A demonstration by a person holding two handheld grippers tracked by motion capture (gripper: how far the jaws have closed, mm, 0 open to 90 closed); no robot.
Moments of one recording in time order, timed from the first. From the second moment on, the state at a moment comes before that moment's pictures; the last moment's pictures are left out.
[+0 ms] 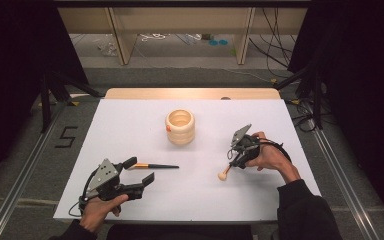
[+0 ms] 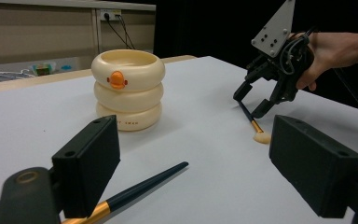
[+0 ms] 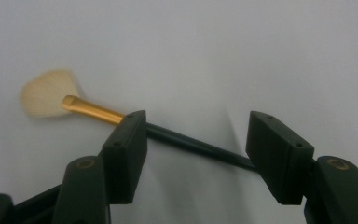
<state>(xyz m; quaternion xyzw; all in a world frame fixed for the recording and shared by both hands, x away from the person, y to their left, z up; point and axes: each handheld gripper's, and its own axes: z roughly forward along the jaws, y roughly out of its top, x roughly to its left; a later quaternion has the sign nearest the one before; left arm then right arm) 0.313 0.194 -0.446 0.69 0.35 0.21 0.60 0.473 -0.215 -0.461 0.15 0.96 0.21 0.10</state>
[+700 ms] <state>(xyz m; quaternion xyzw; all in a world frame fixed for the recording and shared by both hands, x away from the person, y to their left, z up) 0.313 0.194 -0.445 0.69 0.35 0.21 0.60 0.475 -0.213 -0.460 0.19 0.96 0.18 0.05</state>
